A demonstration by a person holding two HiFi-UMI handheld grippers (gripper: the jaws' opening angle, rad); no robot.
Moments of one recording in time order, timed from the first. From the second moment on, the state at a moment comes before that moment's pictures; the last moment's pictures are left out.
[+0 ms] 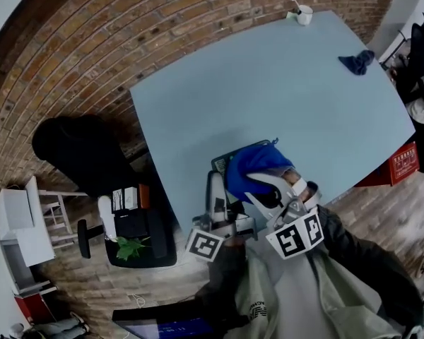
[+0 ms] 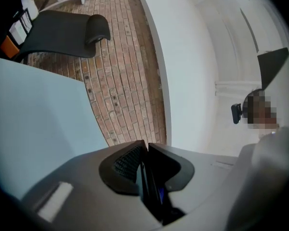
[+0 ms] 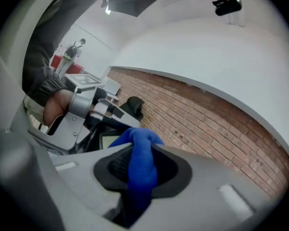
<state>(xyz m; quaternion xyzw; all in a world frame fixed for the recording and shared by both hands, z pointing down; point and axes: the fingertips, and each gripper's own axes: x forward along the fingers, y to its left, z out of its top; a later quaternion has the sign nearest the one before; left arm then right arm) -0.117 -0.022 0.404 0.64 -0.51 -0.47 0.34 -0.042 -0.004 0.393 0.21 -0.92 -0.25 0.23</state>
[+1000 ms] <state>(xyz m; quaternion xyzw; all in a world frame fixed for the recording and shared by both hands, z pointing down) -0.086 -0.034 0.408 0.65 -0.47 -0.47 0.37 -0.048 -0.004 0.394 0.20 -0.91 -0.25 0.26</state>
